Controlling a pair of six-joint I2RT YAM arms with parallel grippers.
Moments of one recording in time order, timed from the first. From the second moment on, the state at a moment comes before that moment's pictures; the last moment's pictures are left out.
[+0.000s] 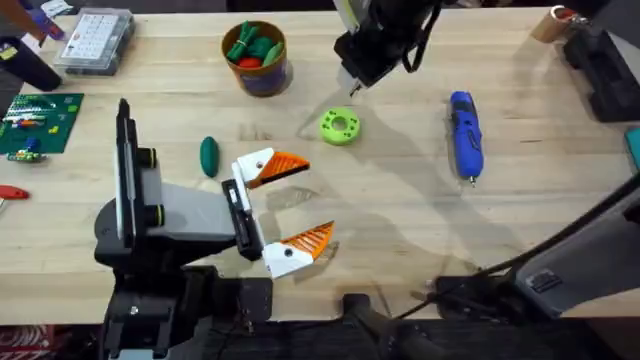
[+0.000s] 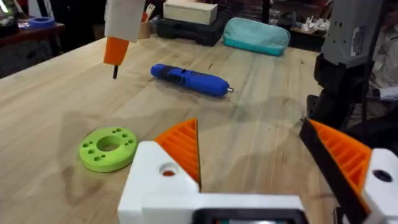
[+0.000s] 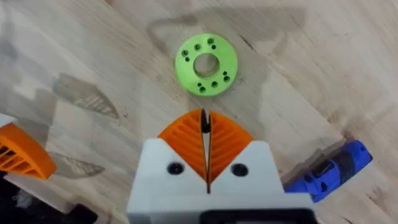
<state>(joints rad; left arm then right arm) 0.01 0.00 0.01 -0.13 1.22 0.03 0.62 1.83 1.81 -1.26 -0.01 -0.08</state>
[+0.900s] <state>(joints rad) 0.01 0.00 0.01 -0.13 1.22 0.03 0.75 1.75 1.82 -1.29 -0.01 -0.13</state>
